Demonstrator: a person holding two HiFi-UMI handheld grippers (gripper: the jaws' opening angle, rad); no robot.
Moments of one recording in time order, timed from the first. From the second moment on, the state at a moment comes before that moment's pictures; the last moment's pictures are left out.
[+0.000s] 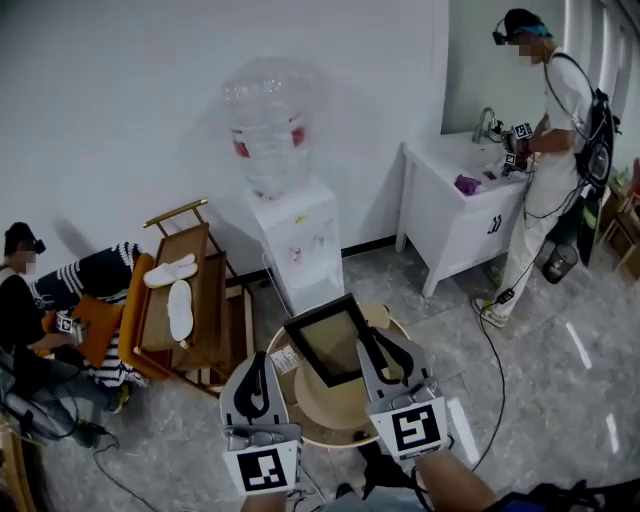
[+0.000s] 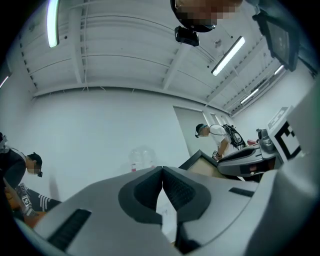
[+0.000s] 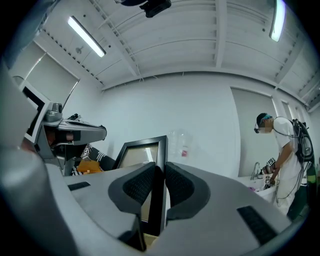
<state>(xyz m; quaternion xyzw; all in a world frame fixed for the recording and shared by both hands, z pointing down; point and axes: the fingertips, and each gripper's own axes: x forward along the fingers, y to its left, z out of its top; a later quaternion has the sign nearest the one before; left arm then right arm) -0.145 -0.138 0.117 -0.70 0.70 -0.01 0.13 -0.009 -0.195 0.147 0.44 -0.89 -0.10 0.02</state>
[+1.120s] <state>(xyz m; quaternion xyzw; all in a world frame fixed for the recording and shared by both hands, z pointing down) -0.121 -0.046 0.025 -0.71 0.67 0.06 0.22 0.016 -0.091 0.043 0.48 -0.86 -0.18 -0.06</state>
